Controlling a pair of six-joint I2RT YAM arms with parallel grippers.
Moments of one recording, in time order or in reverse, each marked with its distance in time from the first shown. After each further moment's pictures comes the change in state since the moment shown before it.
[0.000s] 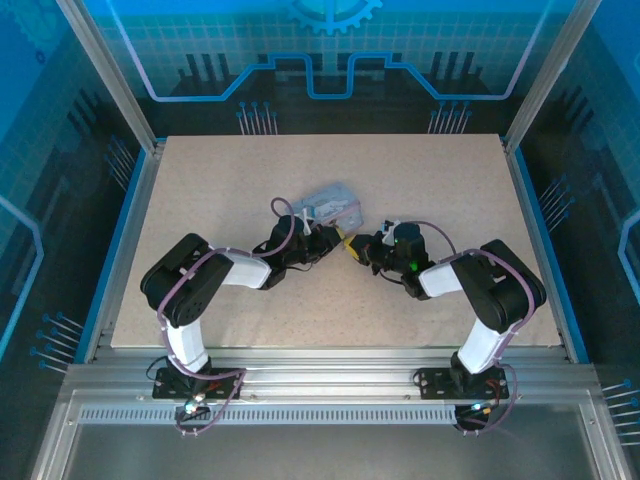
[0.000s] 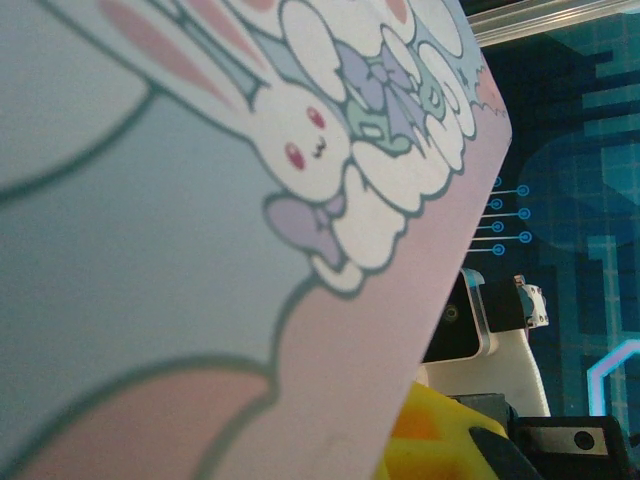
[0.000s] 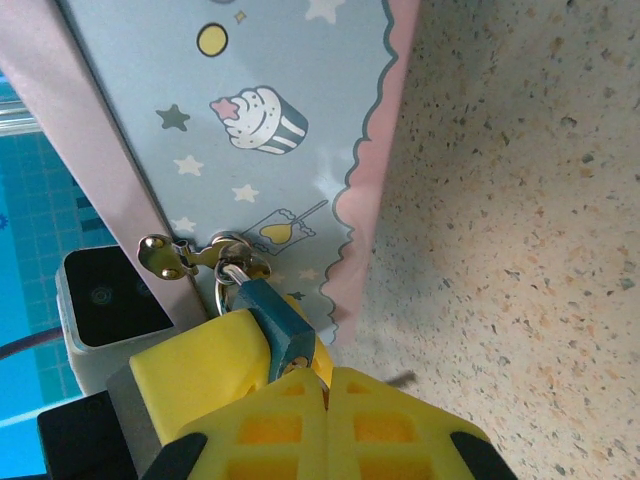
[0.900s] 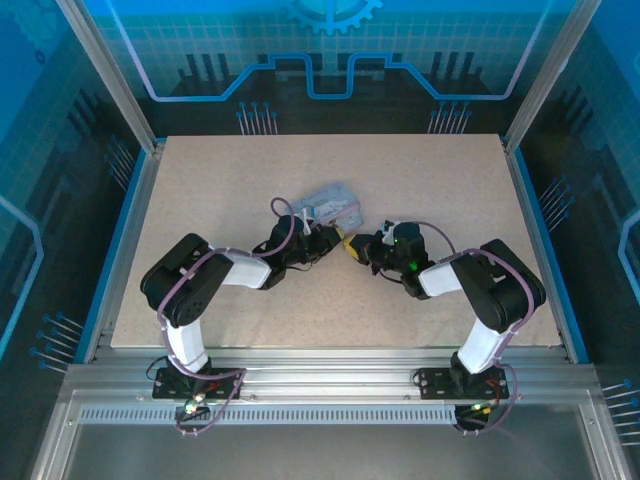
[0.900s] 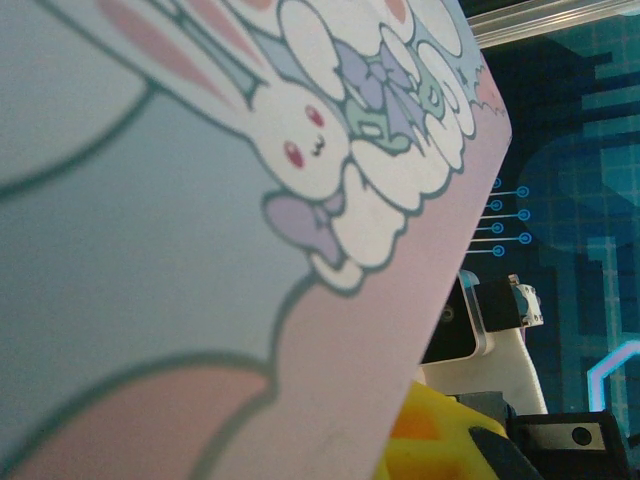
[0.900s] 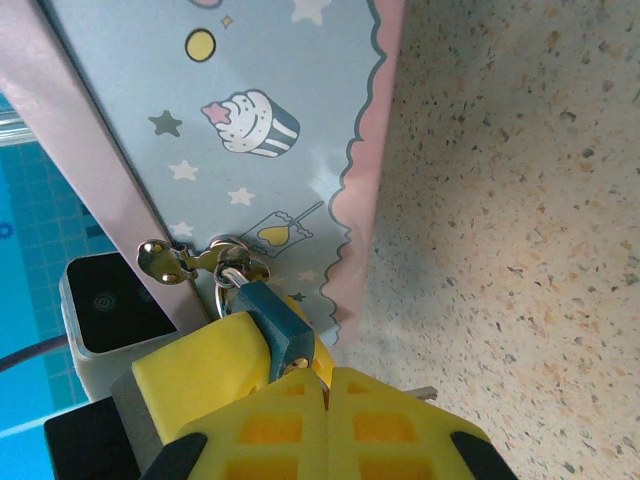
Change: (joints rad) left arm 0.000 0.000 -0.001 0.000 -0.001 0.000; right arm 0.000 0.002 0.004 0.000 -0.002 0.029
